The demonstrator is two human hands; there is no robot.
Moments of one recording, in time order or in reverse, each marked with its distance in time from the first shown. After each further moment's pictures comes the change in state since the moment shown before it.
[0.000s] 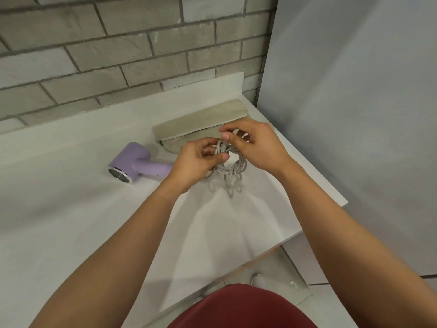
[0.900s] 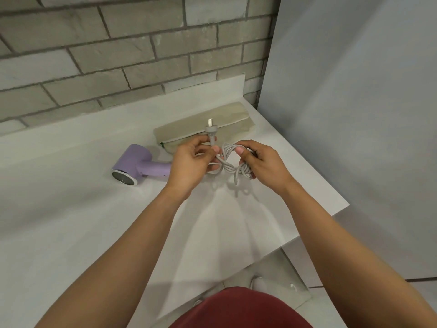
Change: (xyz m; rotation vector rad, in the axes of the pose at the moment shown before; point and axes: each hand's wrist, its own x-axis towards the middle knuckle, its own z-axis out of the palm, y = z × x) left_hand -0.008 0.005 -0.001 -0.163 0.221 -0.009; right_hand -0.027 0.041 0.021 0.219 -0.002 0.304
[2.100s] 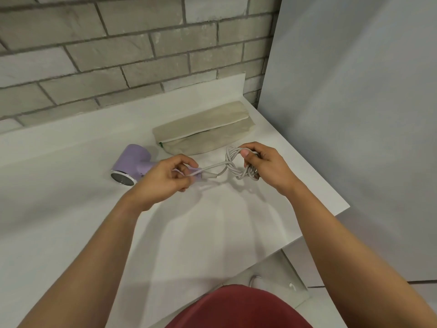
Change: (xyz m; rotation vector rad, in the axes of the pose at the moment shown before) left_hand -0.010 -0.015 -0.074 0.370 -0.282 -0.067; right_hand 0.002 0.006 -0.009 0.144 -0.065 0.088
